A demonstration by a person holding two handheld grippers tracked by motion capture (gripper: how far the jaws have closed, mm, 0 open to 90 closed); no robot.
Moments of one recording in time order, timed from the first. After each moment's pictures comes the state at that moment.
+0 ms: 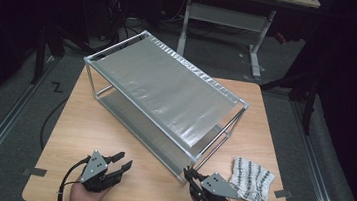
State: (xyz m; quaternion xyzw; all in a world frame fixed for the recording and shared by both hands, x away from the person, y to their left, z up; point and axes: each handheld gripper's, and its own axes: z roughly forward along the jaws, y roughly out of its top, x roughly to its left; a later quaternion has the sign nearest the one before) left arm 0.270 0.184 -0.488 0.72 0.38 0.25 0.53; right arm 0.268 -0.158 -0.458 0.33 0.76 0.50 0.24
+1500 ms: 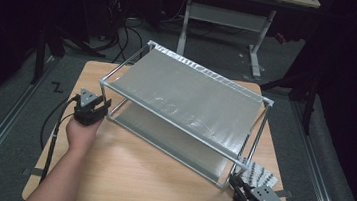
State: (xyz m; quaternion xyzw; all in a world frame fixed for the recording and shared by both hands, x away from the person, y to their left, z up) left arm 0.435 0.263 -0.458 0.67 0.51 0.34 0.42; right arm 0.257 -0.263 -0.457 0.44 0.70 0.48 0.29
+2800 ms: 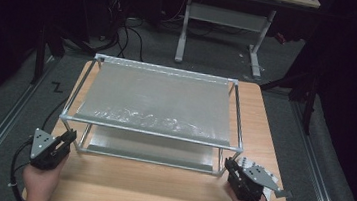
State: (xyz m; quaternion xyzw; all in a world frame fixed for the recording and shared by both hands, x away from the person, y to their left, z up) left arm 0.278 0.307 -0.464 0.64 0.51 0.37 0.45; right arm 0.306 -0.245 -0.456 0.45 0.70 0.47 0.29
